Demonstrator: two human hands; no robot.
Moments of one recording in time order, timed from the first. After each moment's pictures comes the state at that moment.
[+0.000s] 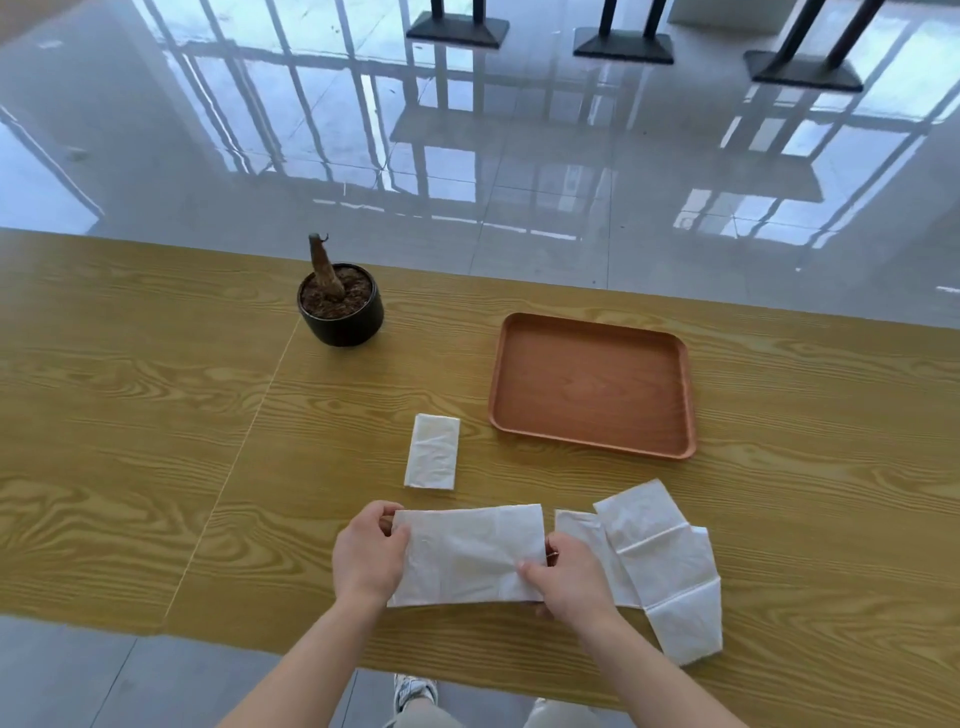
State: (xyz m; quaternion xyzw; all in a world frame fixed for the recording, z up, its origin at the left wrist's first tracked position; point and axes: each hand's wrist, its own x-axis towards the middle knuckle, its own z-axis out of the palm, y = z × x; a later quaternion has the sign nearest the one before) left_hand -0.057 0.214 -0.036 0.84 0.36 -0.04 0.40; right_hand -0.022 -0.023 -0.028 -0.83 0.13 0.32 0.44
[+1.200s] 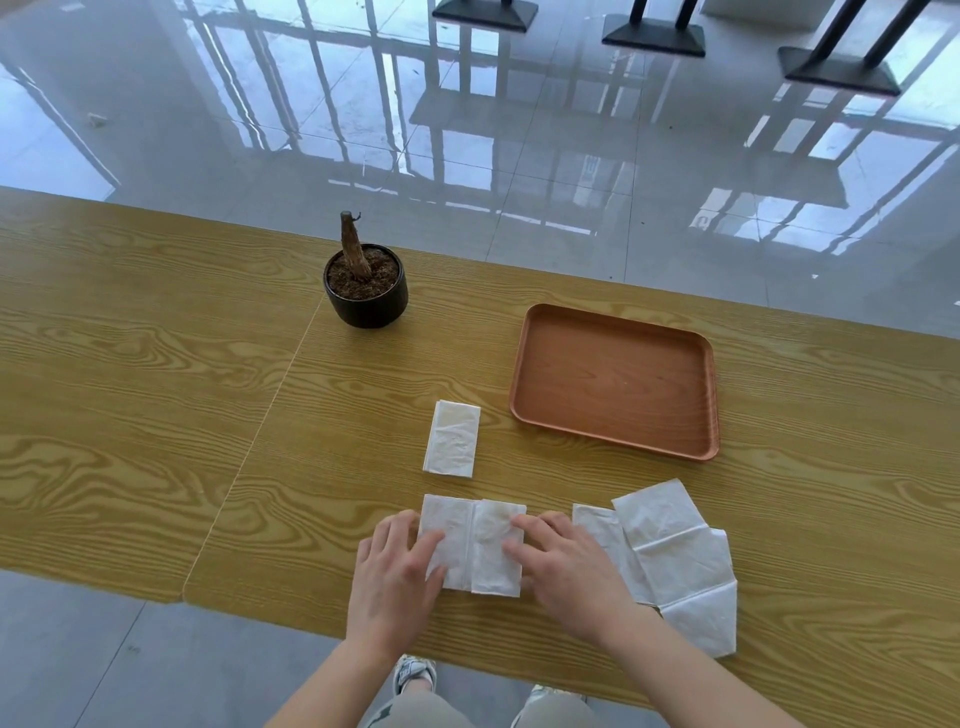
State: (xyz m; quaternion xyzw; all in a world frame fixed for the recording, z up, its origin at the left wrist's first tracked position) left_hand -0.110 0.202 -0.040 0.98 0.10 -0.04 0.16; right_hand -0.020 -0.022 -0.032 -0.90 -0.38 0.18 0.08
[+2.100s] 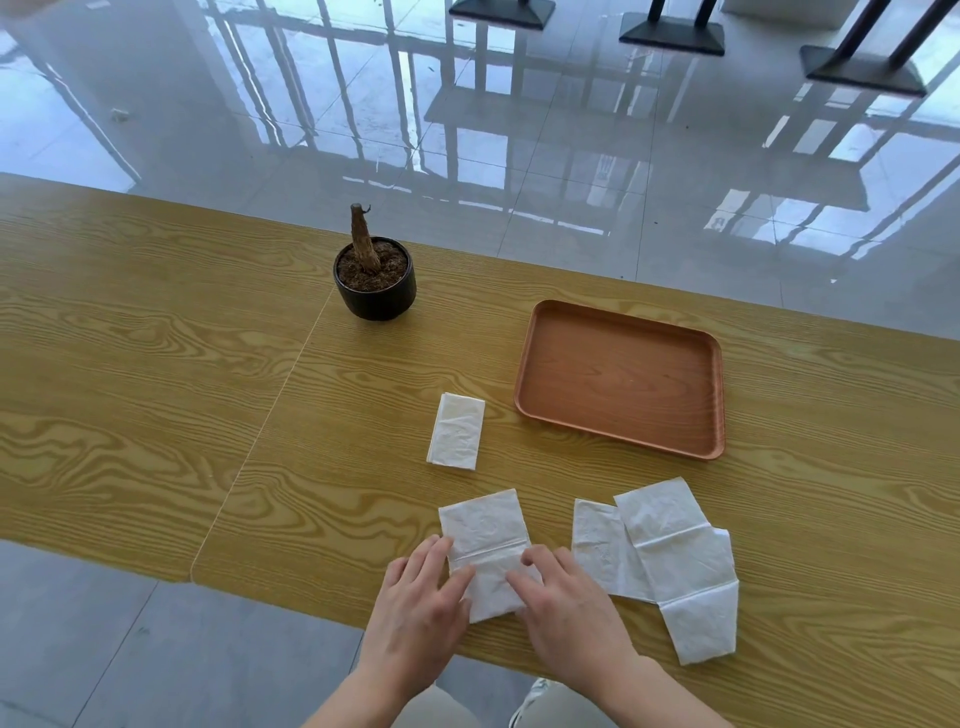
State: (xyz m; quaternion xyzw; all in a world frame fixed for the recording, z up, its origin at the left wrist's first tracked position) left_hand -0.145 0.174 -0.056 0.99 0.00 -0.03 0.12; right_hand -0.068 -0.030 -0.027 -0.91 -0.35 0.17 0.12
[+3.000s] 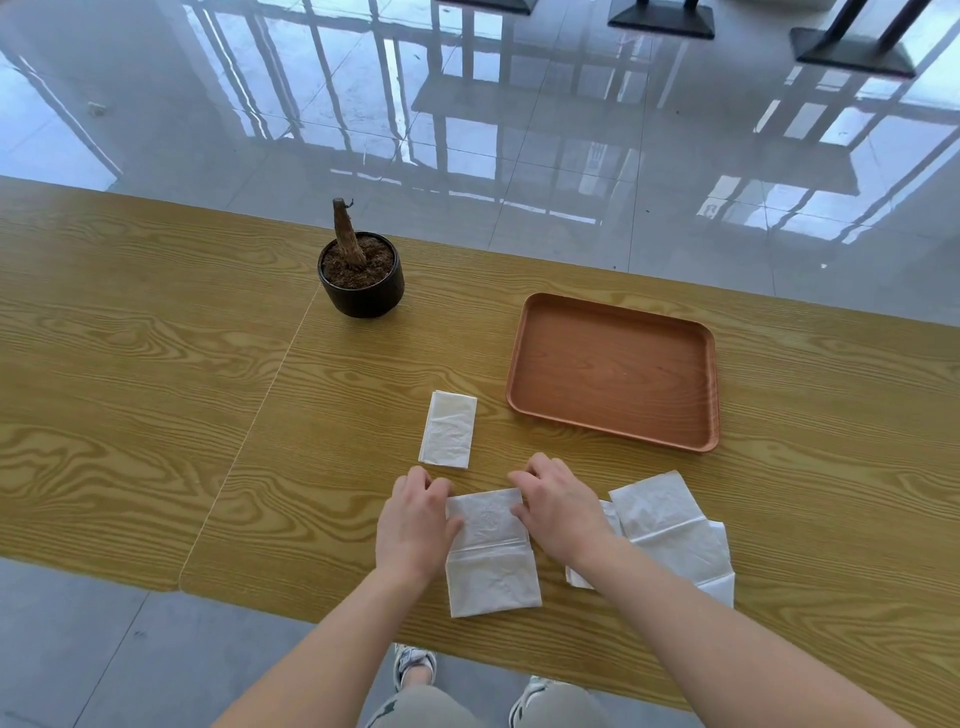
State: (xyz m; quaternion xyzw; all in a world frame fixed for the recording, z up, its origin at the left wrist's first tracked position) left_hand -0.050 0.185 -0.034 0.96 0.17 -0.09 0.22; right_hand 0.032 0.003 -0.031 -0.93 -0.28 0.18 0.13
